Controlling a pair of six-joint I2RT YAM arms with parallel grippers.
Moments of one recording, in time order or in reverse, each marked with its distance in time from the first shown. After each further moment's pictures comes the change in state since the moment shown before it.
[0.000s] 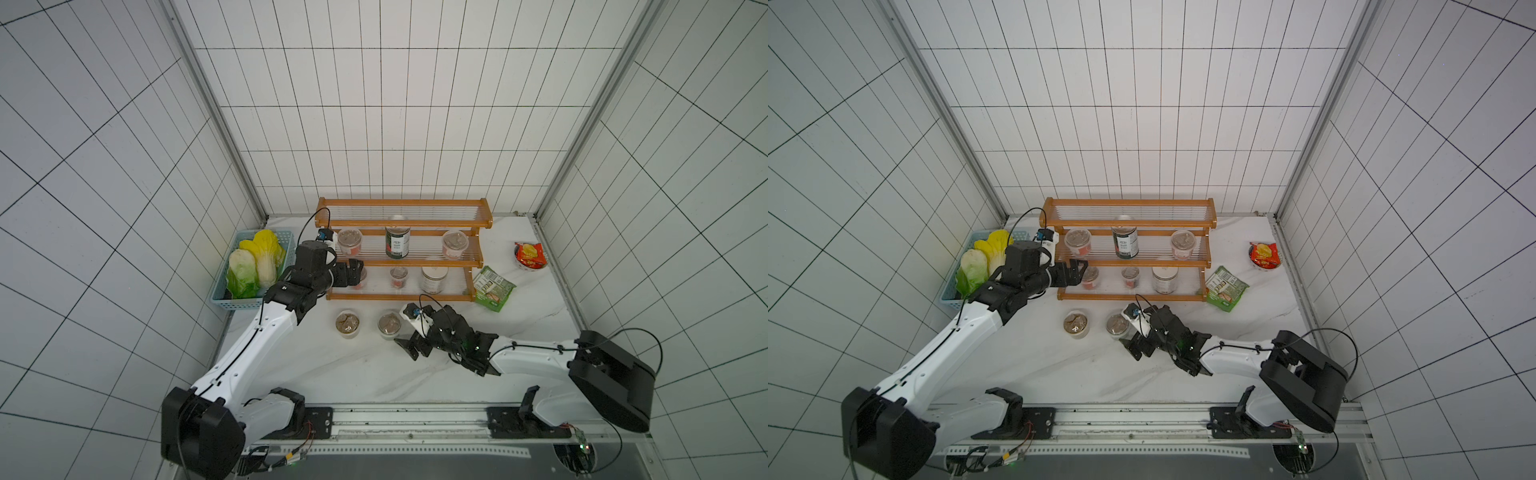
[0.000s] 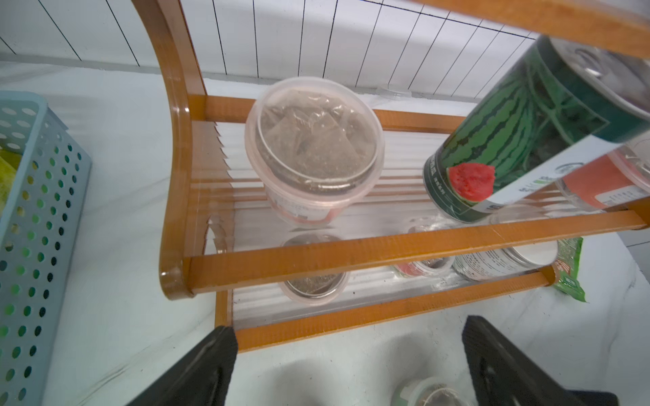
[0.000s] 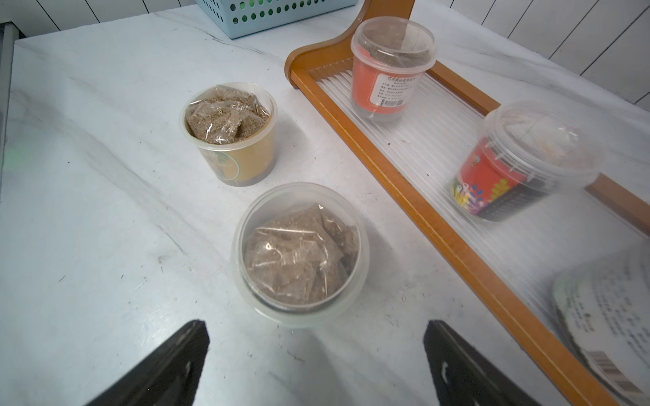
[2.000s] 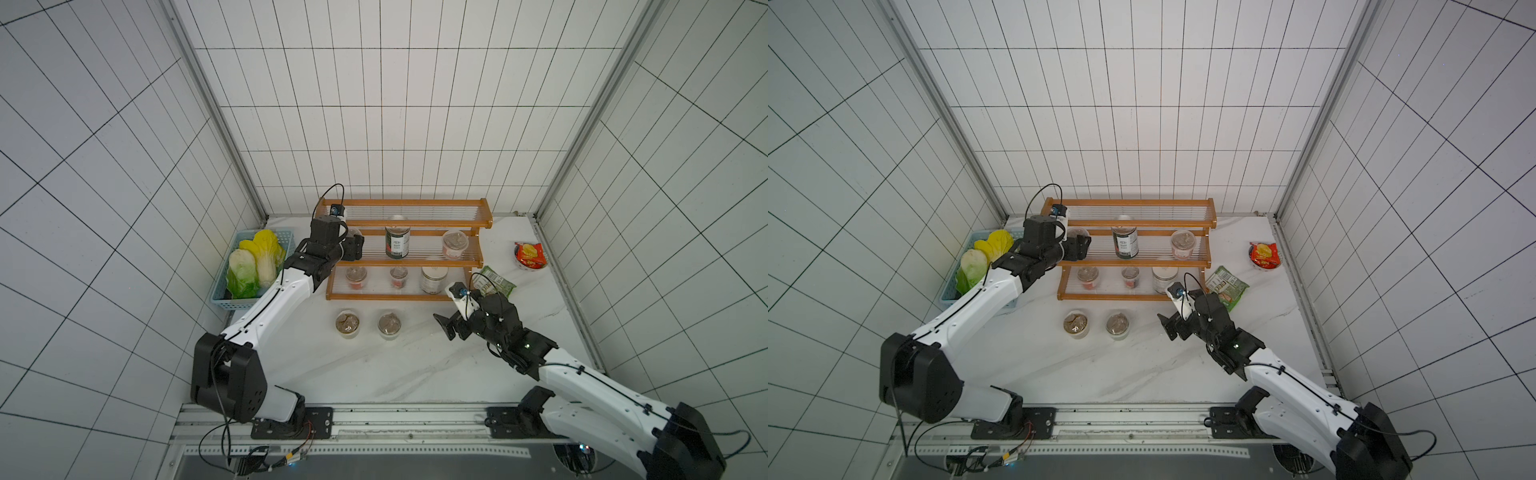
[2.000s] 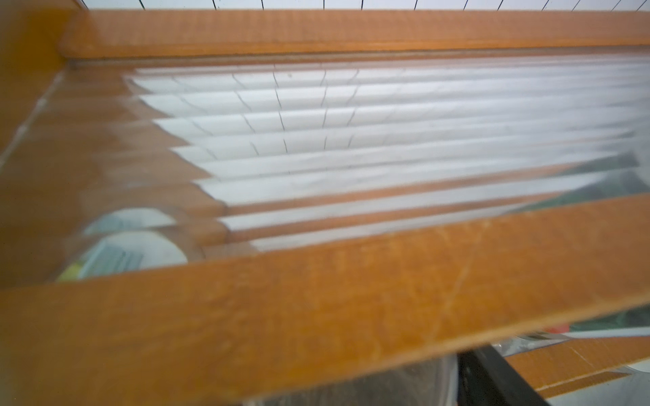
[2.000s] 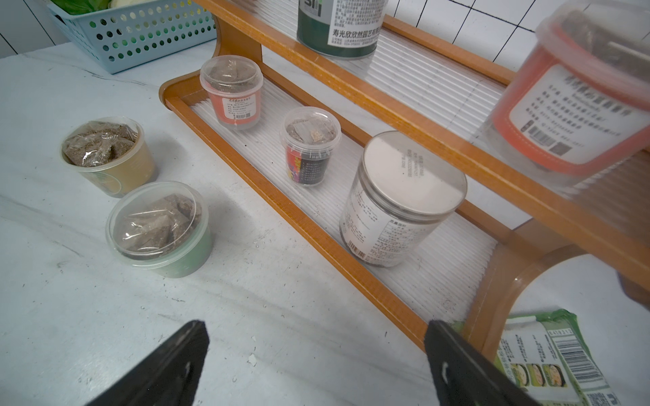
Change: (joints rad) left arm -0.012 0.241 0.221 0.060 -0.109 0.142; right arm -0.289 -0.441 -0.008 -0.391 0.018 -0.056
